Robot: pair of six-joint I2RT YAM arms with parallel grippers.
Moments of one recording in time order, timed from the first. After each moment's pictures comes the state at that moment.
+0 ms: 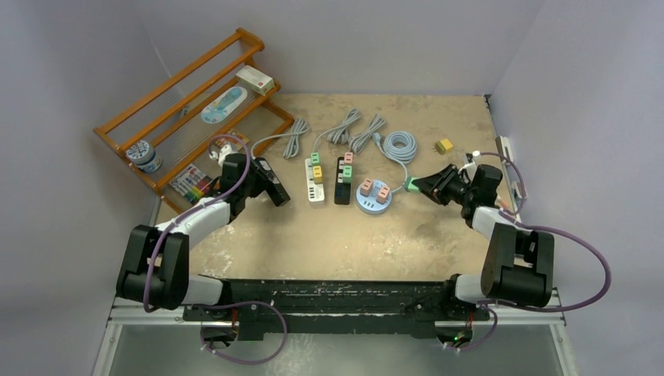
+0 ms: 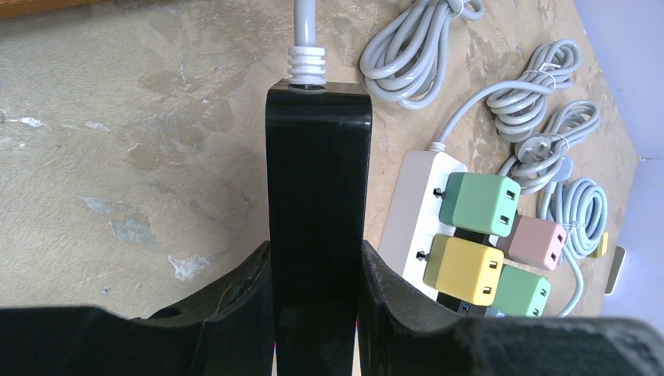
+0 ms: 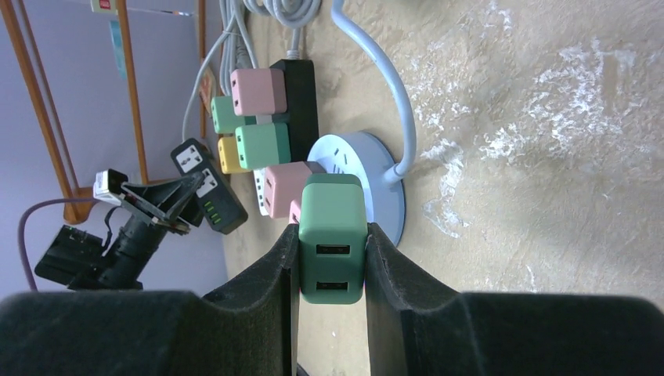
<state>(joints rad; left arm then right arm) -0.21 1.36 0.64 0.11 -0.08 -0.91 -0.24 1.38 0.53 0.26 -0.78 0.78</state>
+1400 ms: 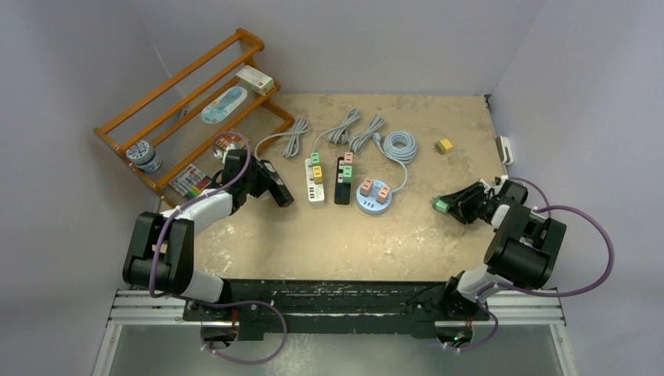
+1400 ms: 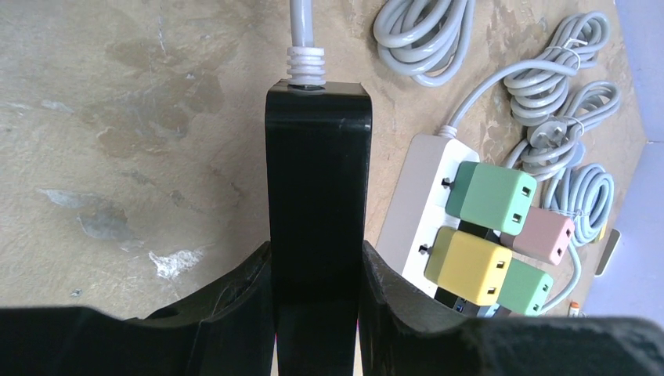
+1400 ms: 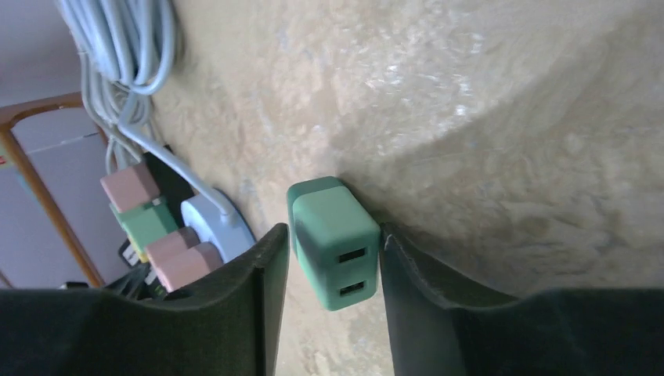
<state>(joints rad) -0.20 1.46 0.69 0.07 0.02 -0.94 -0.54 1.53 0.56 0.01 -0.69 0.61</state>
